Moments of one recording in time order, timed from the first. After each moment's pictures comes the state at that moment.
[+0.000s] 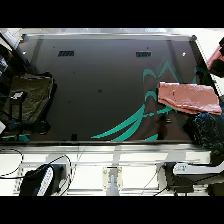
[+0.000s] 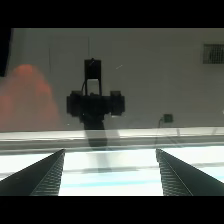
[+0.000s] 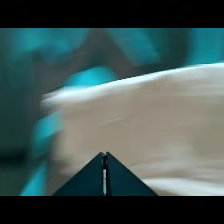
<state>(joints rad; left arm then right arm) 0.18 -0.57 0.74 1.43 -1.38 -1.34 -0.48 -1.48 1.73 -1.13 1.37 1.28</state>
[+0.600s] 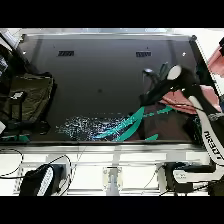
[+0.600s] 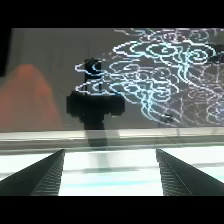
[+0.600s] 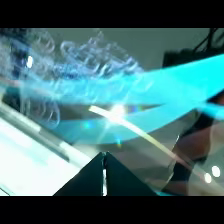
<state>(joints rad) 0.18 -0.57 0.74 1.43 -1.38 -1.34 0.20 -1.47 1.28 -1.15 1.42 1.30</state>
